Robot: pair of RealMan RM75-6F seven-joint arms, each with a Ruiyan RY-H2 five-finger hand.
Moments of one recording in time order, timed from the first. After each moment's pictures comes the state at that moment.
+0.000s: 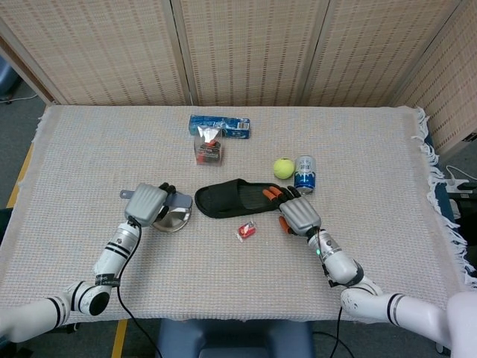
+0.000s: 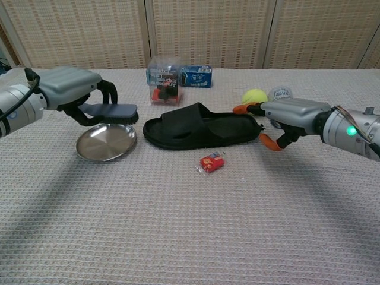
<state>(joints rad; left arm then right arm) -0.75 -1.57 -0.21 -1.27 1.22 0.97 0.44 0.72 -1.61 0.23 -1.30 -1.16 0.73 -0.33</state>
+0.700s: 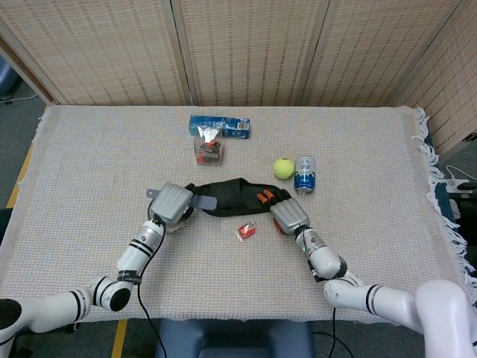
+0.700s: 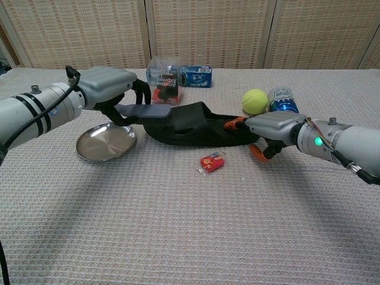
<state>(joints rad) -0.85 -1.65 -0.24 -1.29 1.16 0.93 0.49 0.83 -1.69 0.17 -1.19 -0.96 0.69 -0.50</state>
